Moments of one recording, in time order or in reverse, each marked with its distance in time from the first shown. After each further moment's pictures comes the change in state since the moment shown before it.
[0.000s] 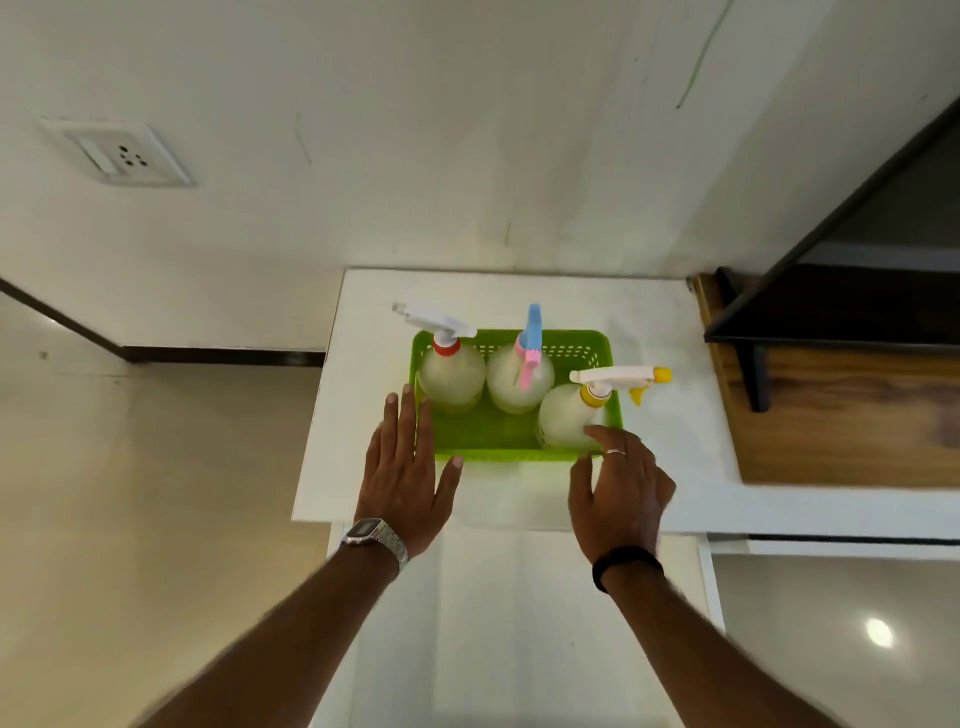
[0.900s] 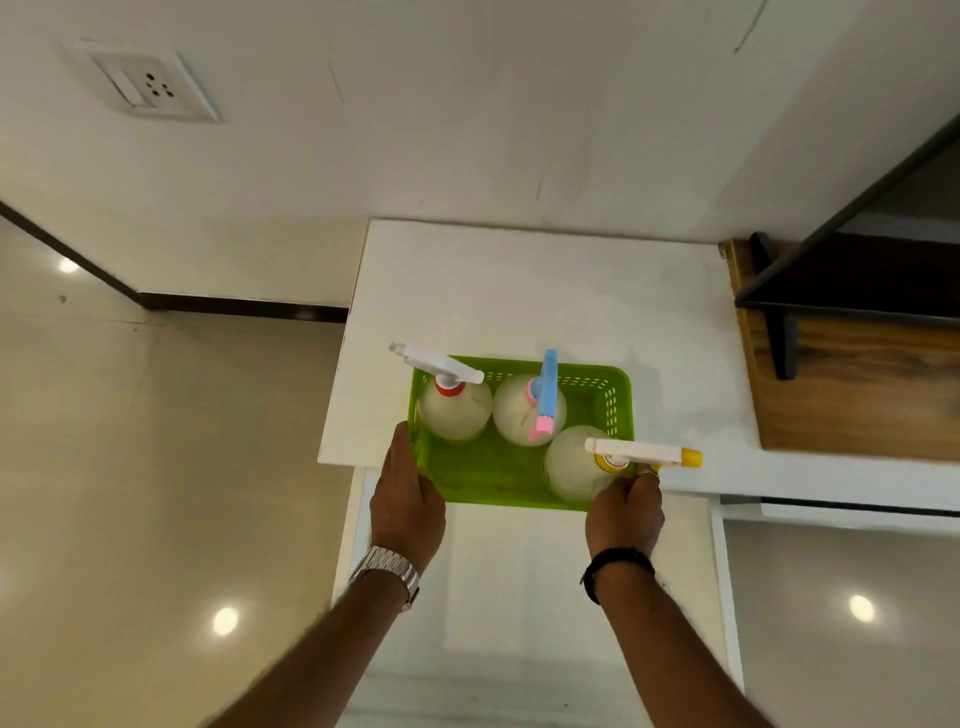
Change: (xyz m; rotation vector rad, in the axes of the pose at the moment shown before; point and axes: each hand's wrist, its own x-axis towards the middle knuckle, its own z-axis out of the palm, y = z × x) left_hand -0.076 -0.003 0.006 -0.539 0.058 -0.453; right_hand -0.059 -0.002 0.015 0.454 -0.016 0.752
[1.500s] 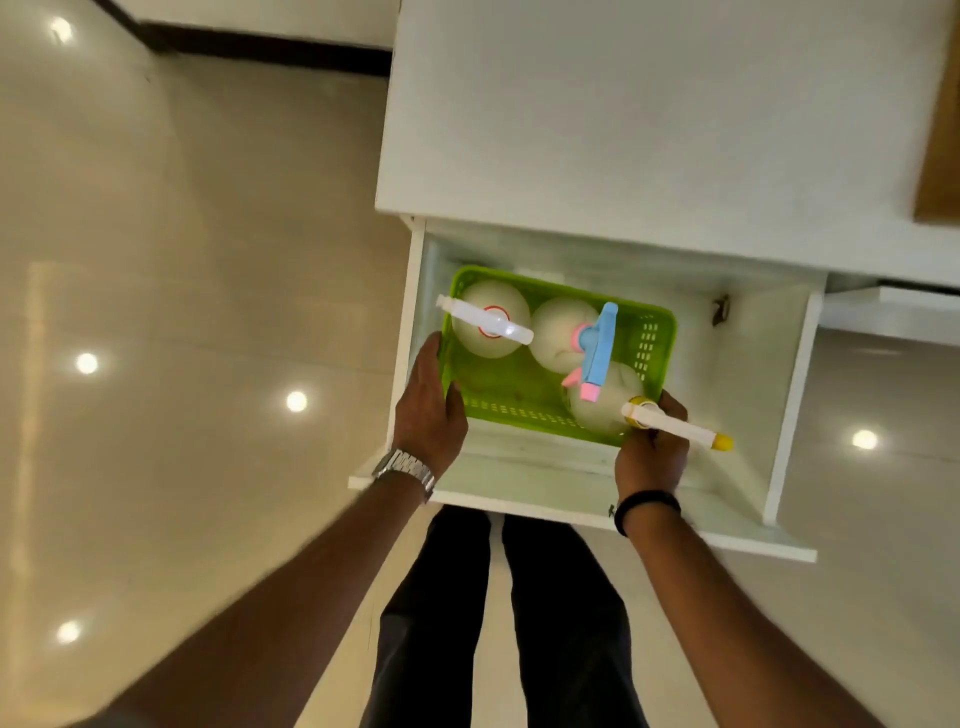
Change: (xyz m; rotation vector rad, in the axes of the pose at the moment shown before) left_hand -0.141 -0.111 -0.024 0.136 -0.184 -0.117; right_hand -0.103 0.172 -0.038 -0.004 -0.118 0.056
